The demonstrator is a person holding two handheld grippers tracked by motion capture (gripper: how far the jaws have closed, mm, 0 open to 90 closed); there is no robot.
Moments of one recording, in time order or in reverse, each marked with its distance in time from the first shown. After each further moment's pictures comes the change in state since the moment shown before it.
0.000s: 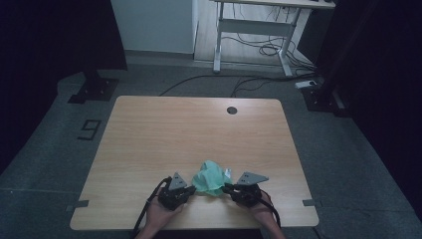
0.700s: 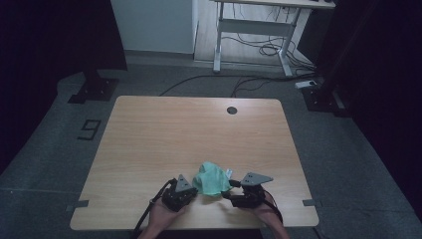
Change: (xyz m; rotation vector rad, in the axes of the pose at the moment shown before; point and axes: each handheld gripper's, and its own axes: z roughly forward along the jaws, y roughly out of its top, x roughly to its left) left arm -0.008 -0.004 0.018 0.074 0.032 0.041; right arm -0.001 -0.001 -0.010 -0.004 0.016 0.018
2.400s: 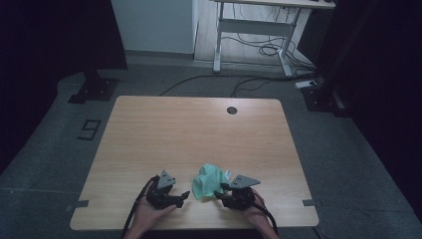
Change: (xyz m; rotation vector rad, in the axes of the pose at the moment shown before) left arm 0.021 -0.006 -0.037 -0.042 0.049 -0.078; right arm 0.019 -0.001 0.026 0.038 -0.067 -0.008
